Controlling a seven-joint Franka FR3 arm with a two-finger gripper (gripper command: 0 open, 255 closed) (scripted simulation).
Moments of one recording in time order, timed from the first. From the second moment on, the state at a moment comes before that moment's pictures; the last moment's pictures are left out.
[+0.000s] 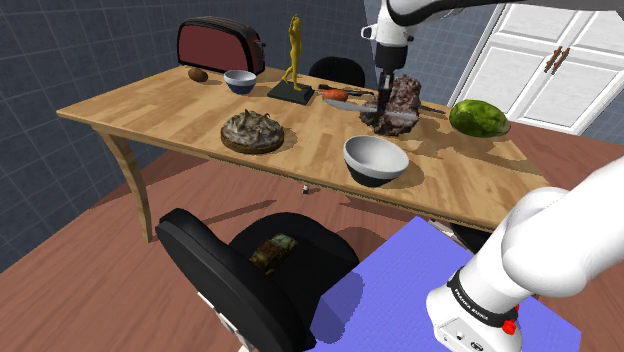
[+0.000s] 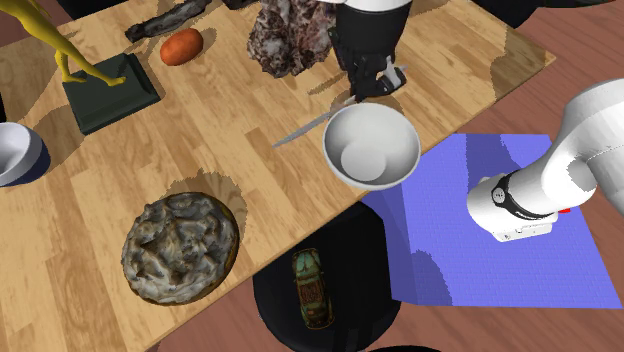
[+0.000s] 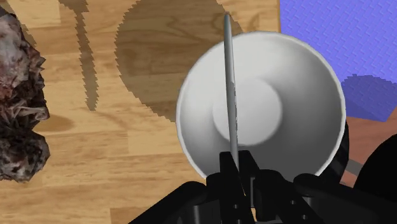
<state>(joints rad) 0.08 -0.30 -0.17 -2.11 -0.17 1.73 -0.66</state>
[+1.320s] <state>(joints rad) 0.07 -0.48 -0.16 -2.47 -0.20 1.91 -0.61</state>
